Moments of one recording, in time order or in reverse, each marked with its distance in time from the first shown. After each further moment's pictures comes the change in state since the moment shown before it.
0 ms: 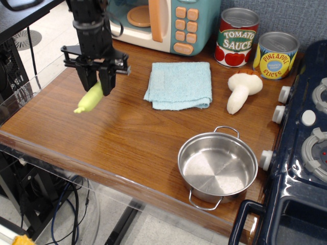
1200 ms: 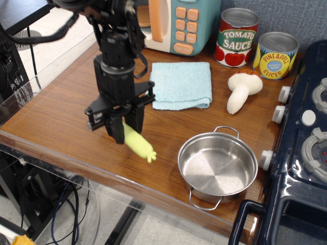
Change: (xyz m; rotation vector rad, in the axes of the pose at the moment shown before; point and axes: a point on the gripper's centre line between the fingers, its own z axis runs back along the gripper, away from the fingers) arm -0.070 -0.056 -0.025 0.070 0.012 0.881
